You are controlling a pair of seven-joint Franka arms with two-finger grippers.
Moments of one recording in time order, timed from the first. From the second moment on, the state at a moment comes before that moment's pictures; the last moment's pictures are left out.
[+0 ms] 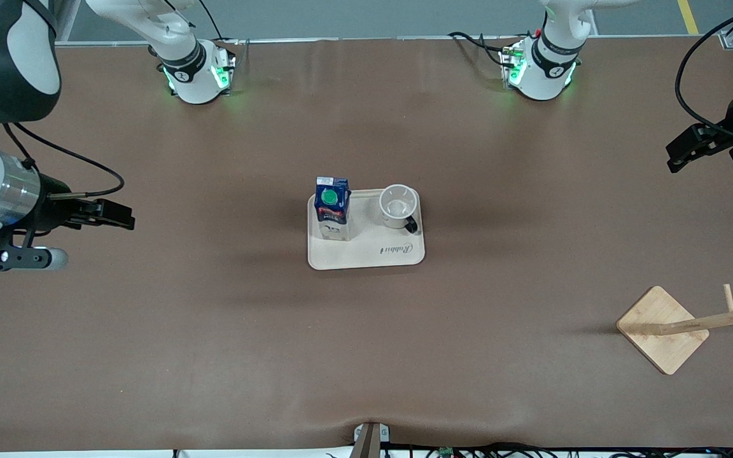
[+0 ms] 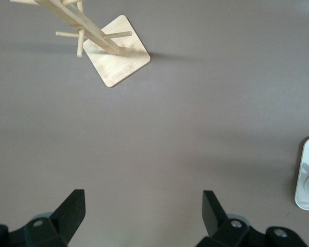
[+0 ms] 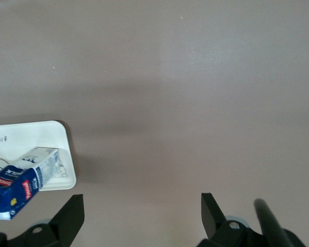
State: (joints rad) left arm 0.02 -0.04 -0.09 -1.58 0.11 1.57 -0.19; right arm 0.16 0.39 -0.08 -1.11 0.09 1.38 0.11
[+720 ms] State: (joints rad) left arm 0.02 -0.04 -0.09 -1.58 0.11 1.57 -0.19; right arm 0.11 0.38 -0.08 -1.12 0.06 1.36 0.07
